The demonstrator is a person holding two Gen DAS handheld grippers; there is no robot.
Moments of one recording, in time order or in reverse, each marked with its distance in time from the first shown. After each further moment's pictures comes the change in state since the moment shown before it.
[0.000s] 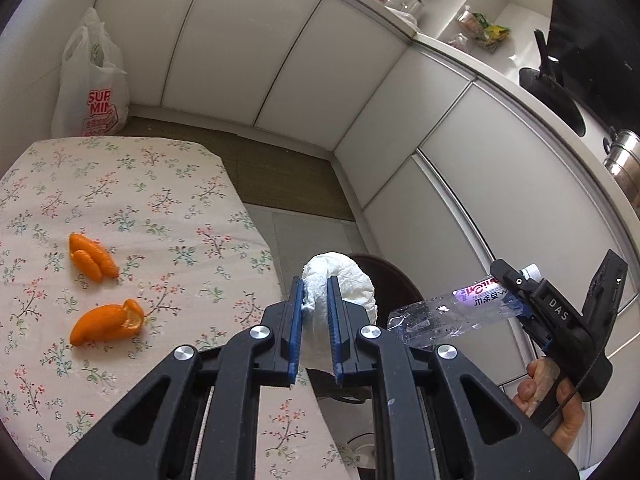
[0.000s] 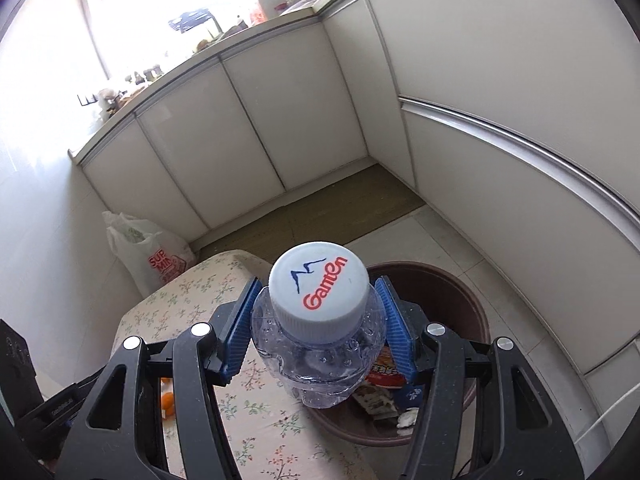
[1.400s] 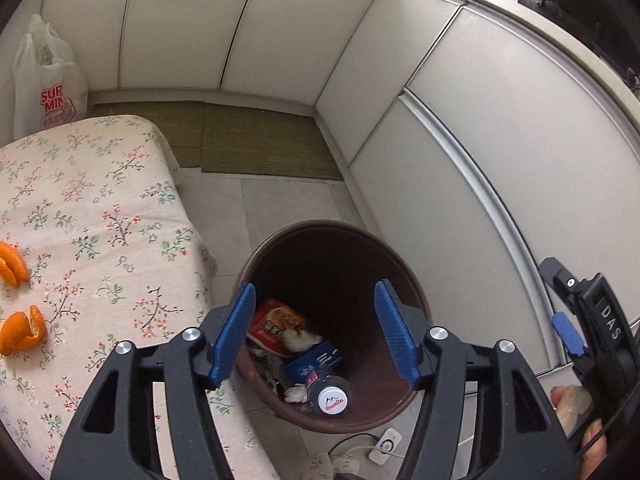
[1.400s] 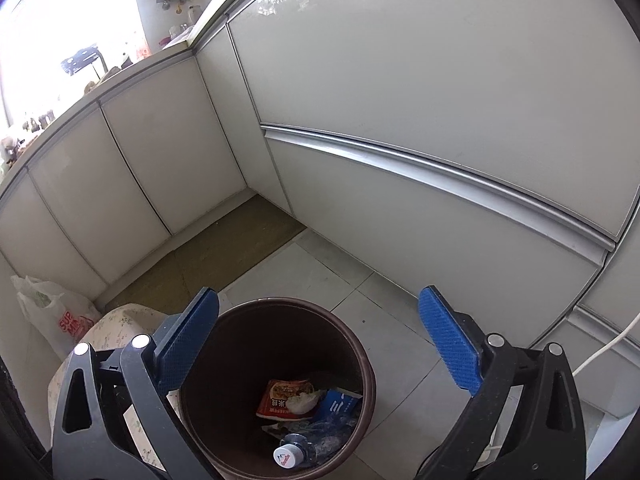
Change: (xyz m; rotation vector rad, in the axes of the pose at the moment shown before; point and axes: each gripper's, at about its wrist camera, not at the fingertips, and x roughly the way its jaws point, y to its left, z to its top) left arm 0.123 -0.081 -0.013 0.078 0.140 0.058; right arm 0.001 -0.074 0.001 0.156 -0.109 -0.371
